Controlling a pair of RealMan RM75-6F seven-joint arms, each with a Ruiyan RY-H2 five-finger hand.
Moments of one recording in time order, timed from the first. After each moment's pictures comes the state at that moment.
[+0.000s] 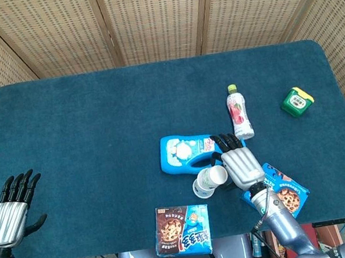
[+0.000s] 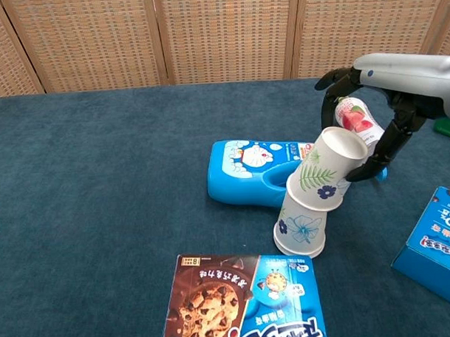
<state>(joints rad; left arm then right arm) -0.16 -1.20 0.00 -1.57 1.56 1.43 0.17 0.68 -1.37 0.13 -2.11 -0.88 1.32 -0.66</state>
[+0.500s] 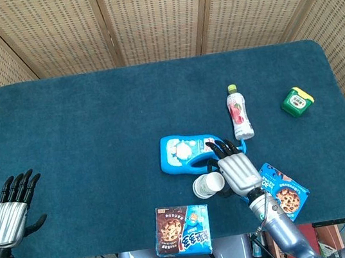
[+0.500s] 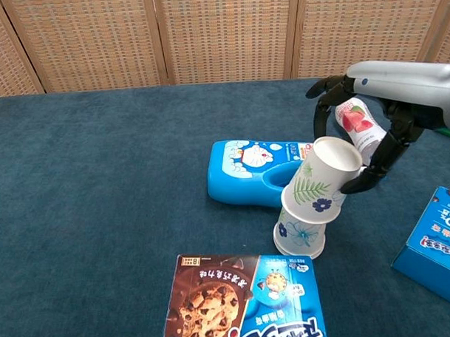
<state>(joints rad) -0.16 -1.20 0.00 -1.58 1.57 1.44 0.17 0.67 -1.38 0.11 -2.14 -0.91 1.31 -0.67</state>
